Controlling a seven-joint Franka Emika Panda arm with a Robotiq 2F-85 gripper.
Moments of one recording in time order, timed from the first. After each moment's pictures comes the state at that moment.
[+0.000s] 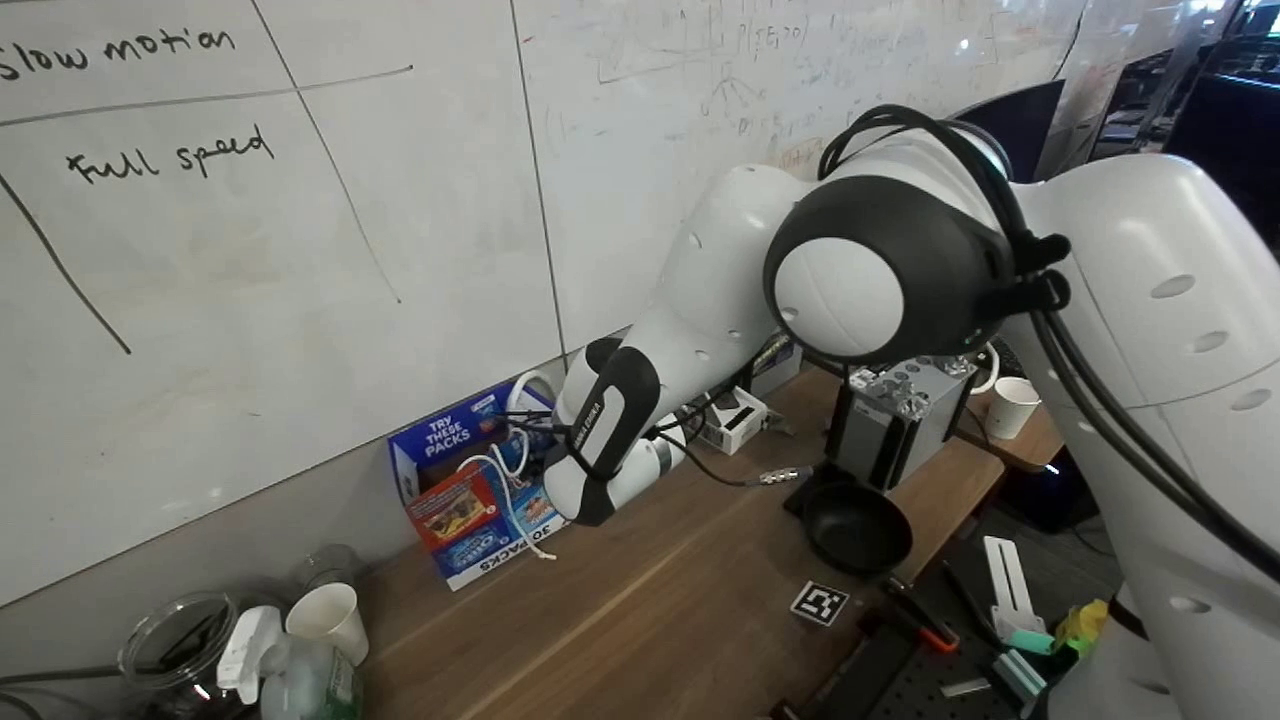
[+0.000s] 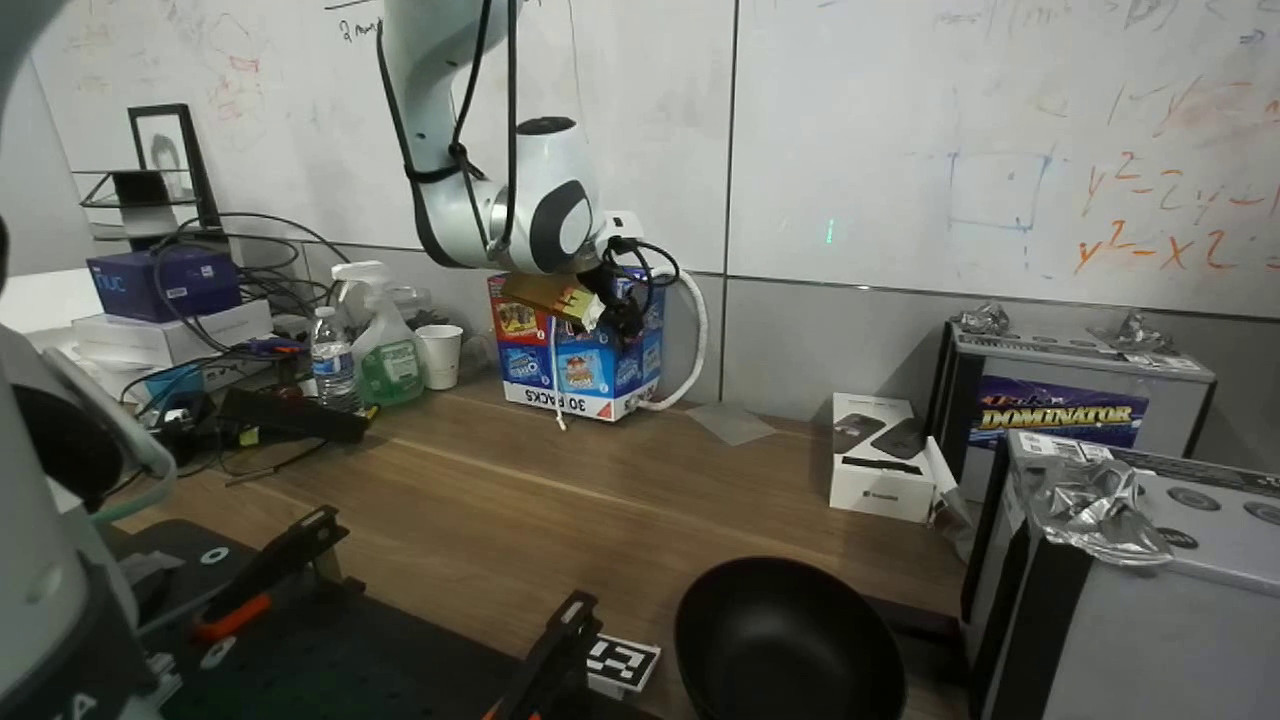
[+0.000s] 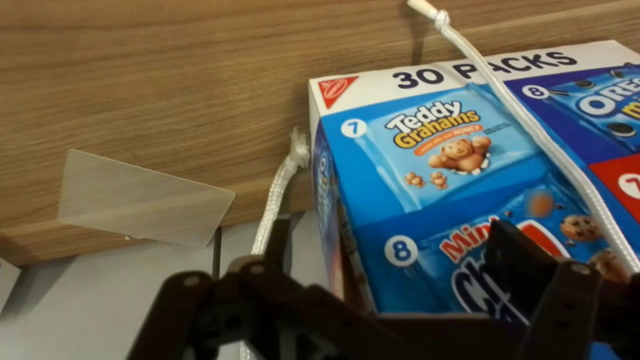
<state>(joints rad) 0.28 0.70 -0.05 -2.02 0.15 3.22 0.22</state>
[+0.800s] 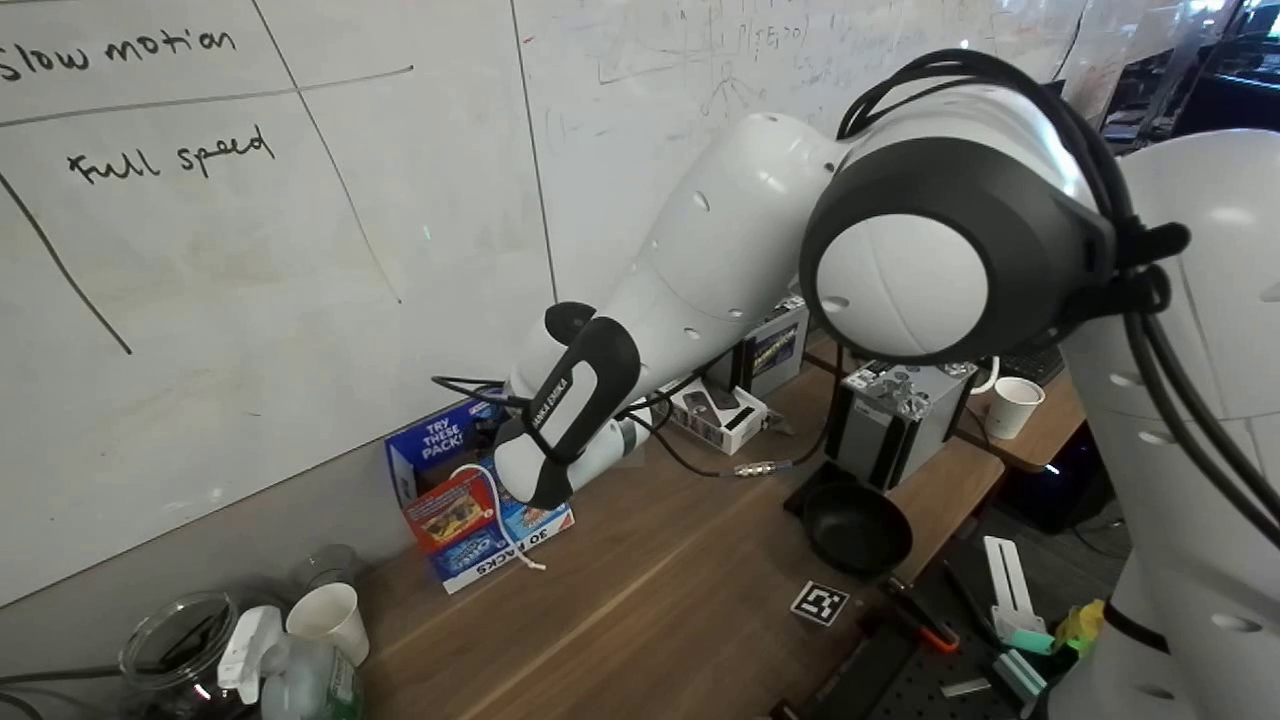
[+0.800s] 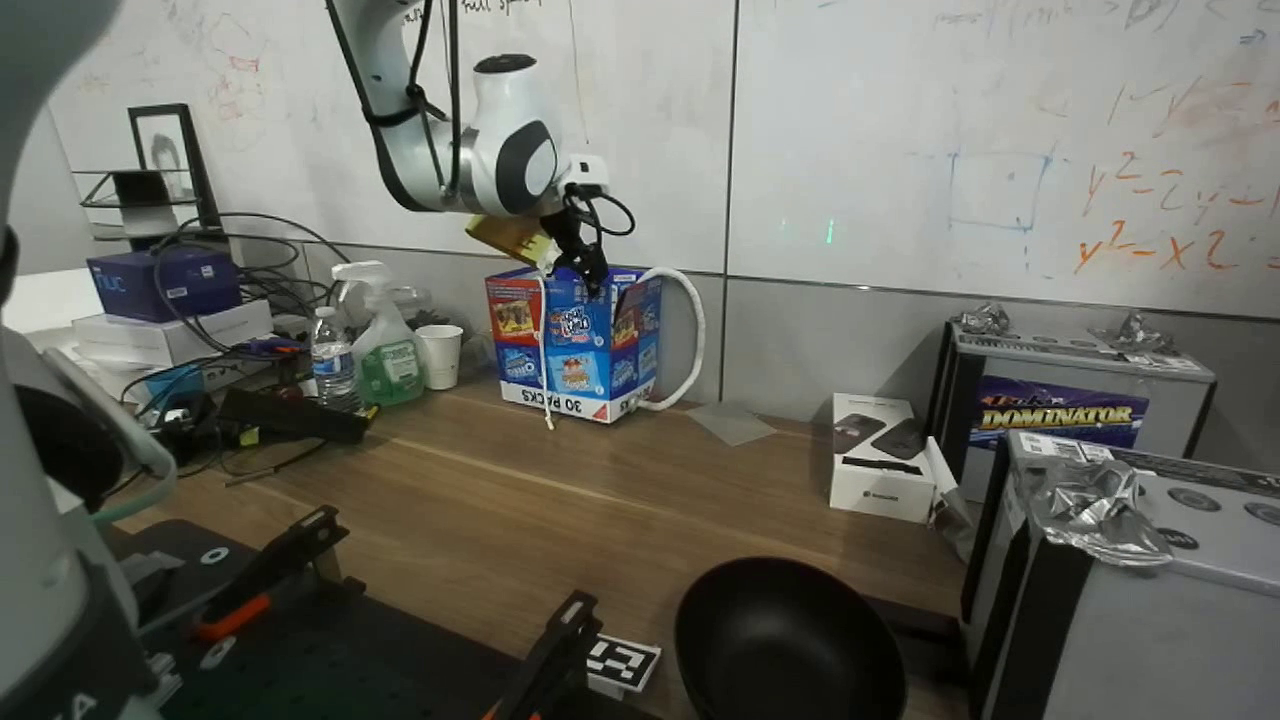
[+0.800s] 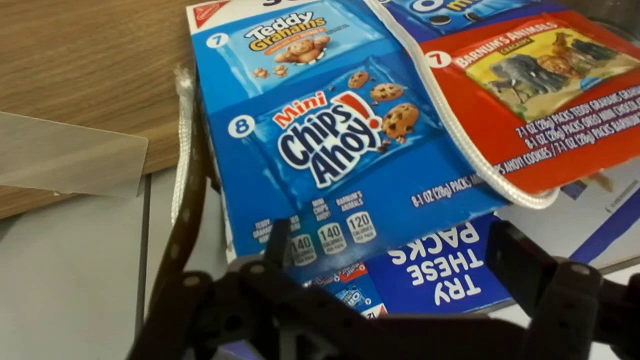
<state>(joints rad) 0.40 0.60 -0.10 -1.99 0.19 3.18 0.36</state>
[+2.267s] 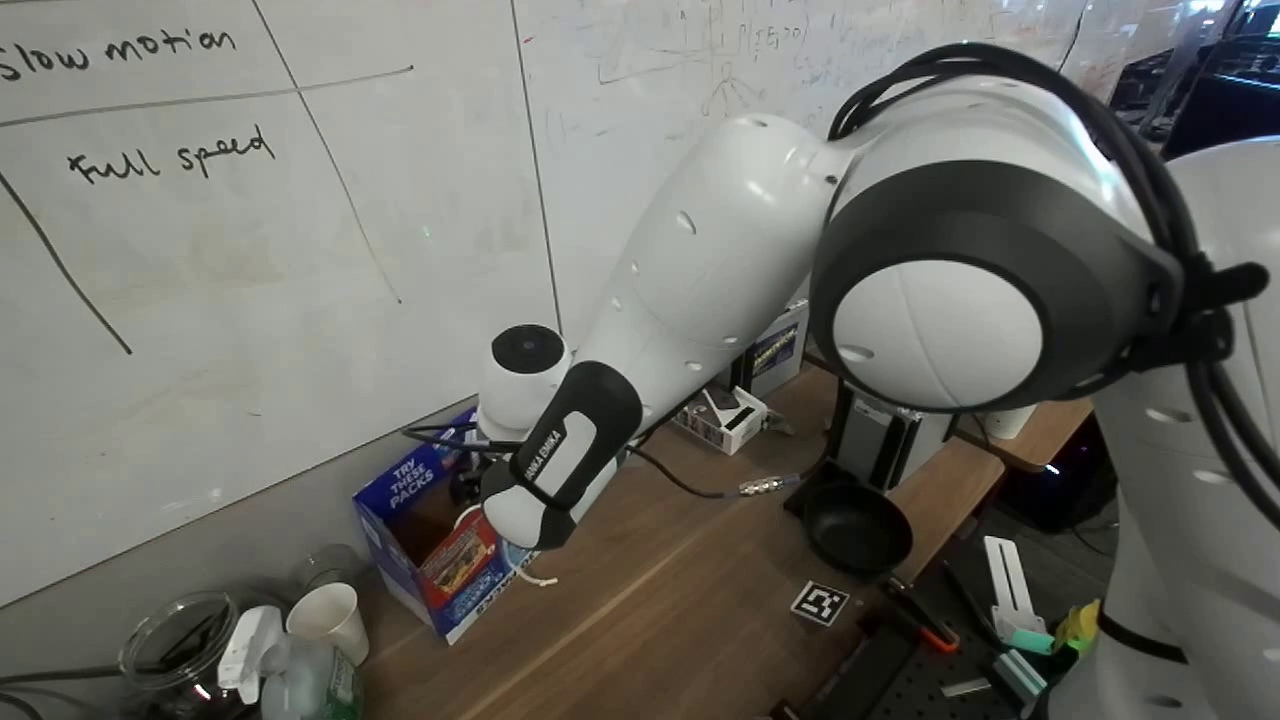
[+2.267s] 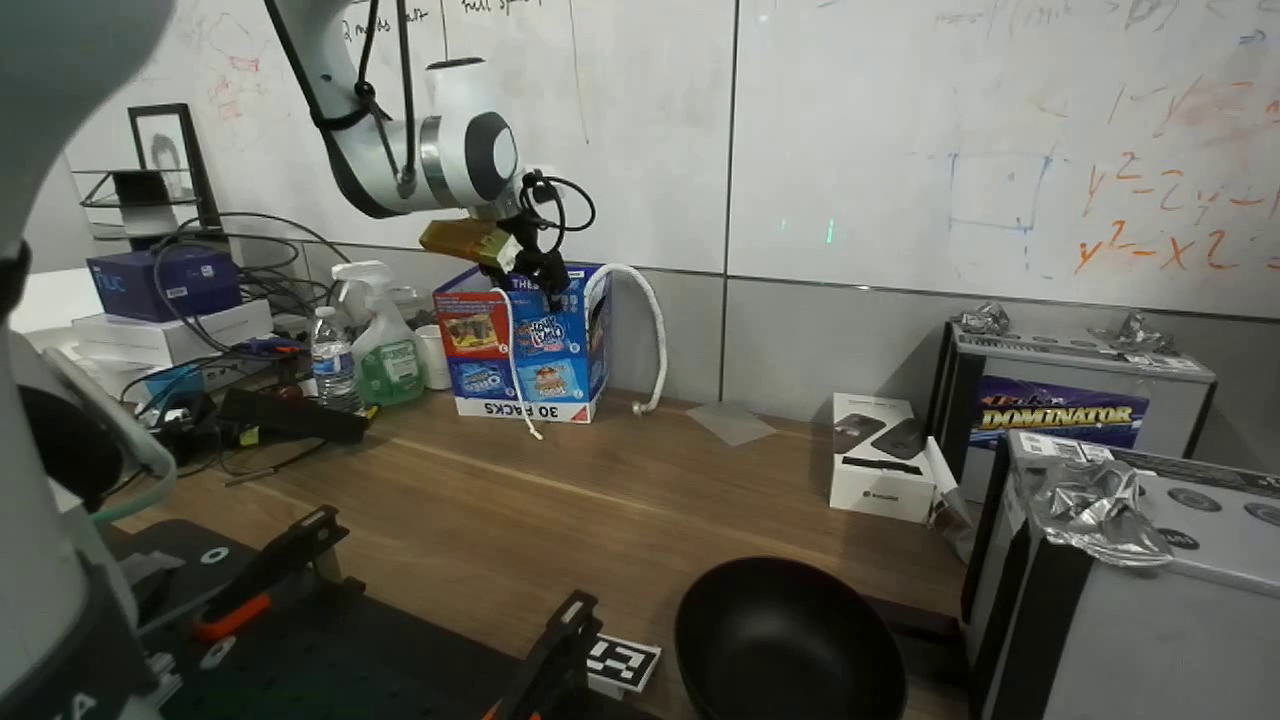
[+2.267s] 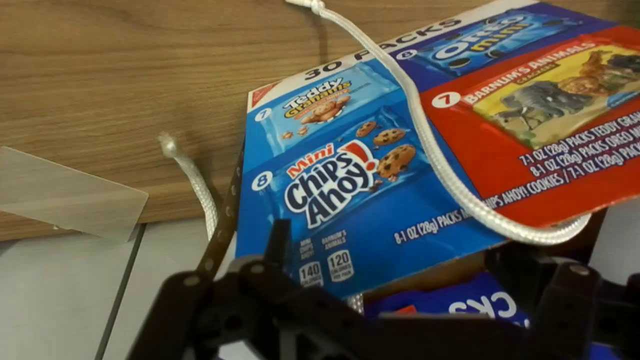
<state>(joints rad) 0.60 0.57 -0.23 -2.02 0.04 3.01 0.45</state>
